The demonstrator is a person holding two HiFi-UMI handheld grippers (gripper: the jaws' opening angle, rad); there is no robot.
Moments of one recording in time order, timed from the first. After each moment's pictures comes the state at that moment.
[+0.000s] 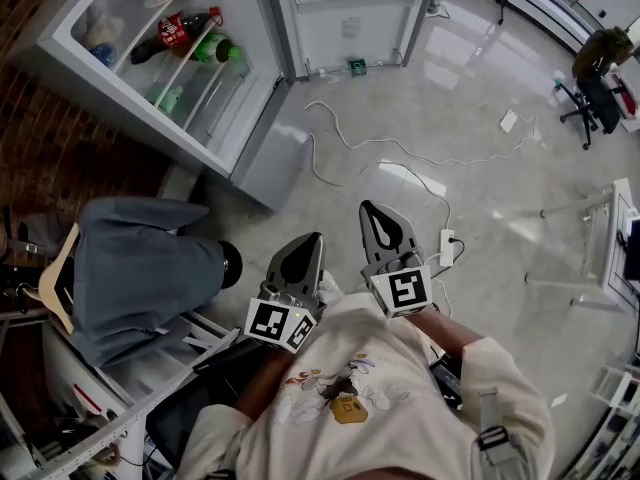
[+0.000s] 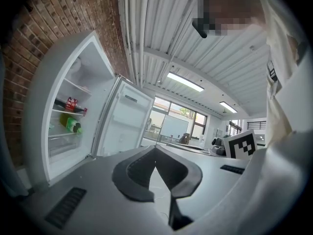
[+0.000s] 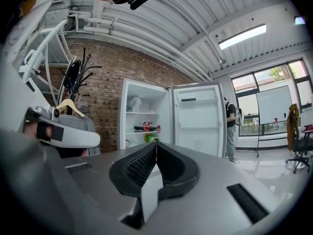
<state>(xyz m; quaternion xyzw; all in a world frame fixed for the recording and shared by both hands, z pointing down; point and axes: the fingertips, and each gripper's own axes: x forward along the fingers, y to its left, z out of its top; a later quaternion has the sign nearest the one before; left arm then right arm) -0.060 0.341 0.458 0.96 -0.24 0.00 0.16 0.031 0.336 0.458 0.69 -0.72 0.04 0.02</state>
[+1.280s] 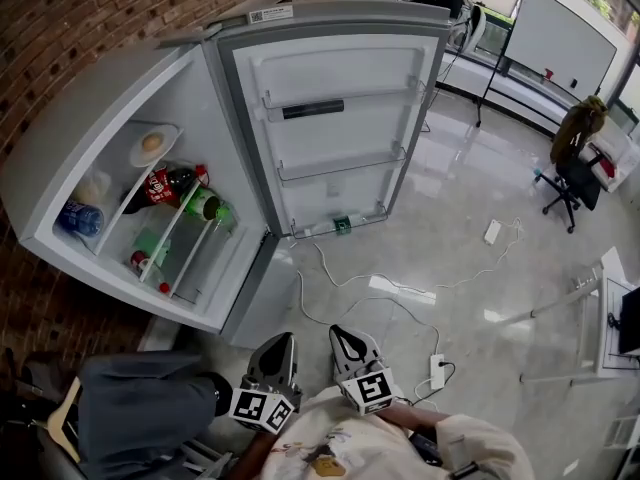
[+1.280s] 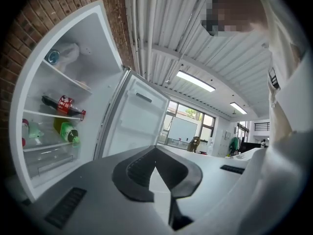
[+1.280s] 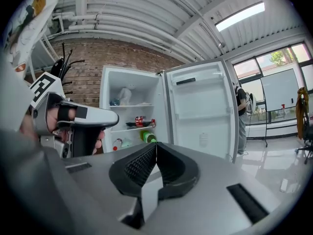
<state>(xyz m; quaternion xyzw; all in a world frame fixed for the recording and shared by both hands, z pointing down) 0.005 0.161 0.459 0.95 -0.28 0.00 0.17 0.085 0.192 0.505 0.67 -0.74 0.09 0.02</state>
